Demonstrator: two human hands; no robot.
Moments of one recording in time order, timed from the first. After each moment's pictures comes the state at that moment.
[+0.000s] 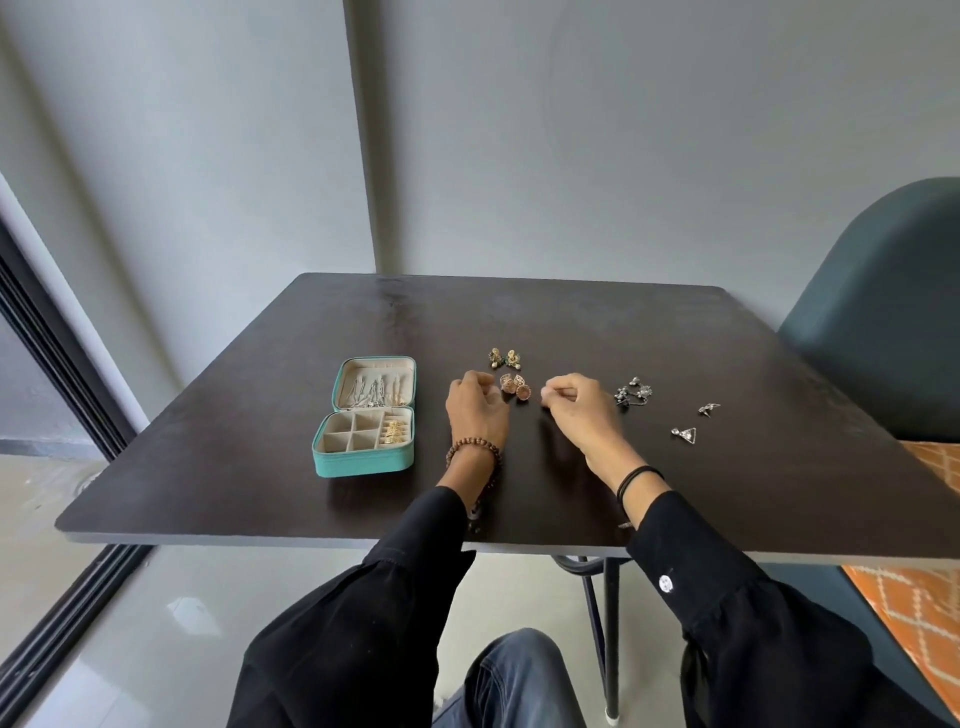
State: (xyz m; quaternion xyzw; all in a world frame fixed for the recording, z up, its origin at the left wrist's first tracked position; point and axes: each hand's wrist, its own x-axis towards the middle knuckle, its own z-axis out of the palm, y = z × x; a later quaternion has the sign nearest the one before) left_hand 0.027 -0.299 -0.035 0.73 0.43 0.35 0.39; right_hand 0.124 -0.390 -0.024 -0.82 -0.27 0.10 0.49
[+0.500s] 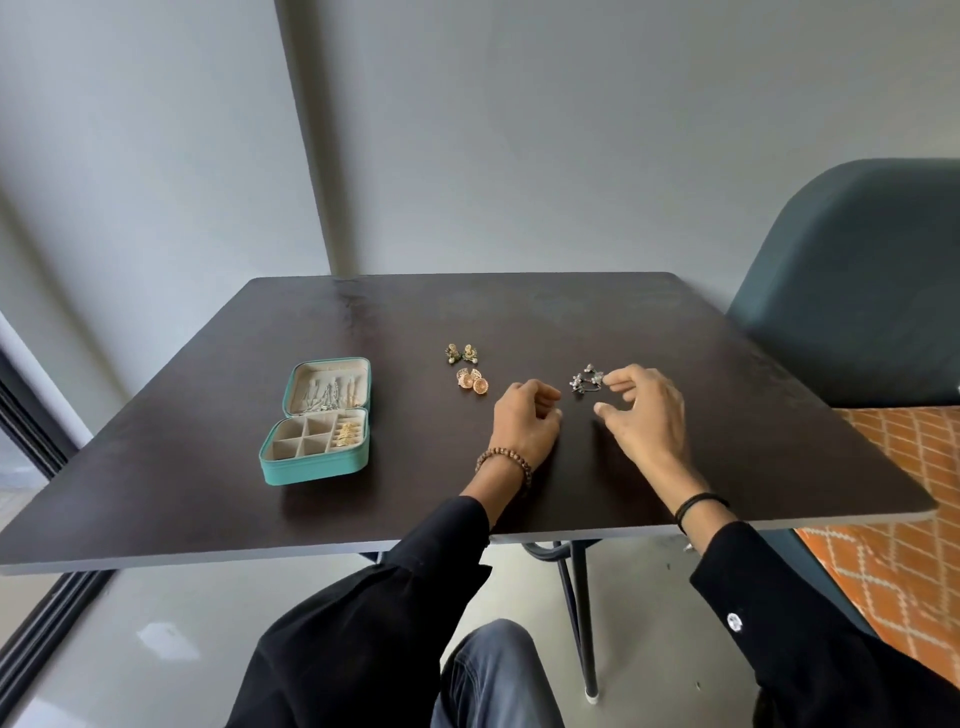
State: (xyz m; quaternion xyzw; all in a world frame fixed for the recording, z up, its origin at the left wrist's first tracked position) left_hand 0.074 -0.368 -0.038 0.84 0.27 0.28 0.39; right_hand 0.176 -0.488 -0.027 -0.85 -0.31 -0.09 0.41
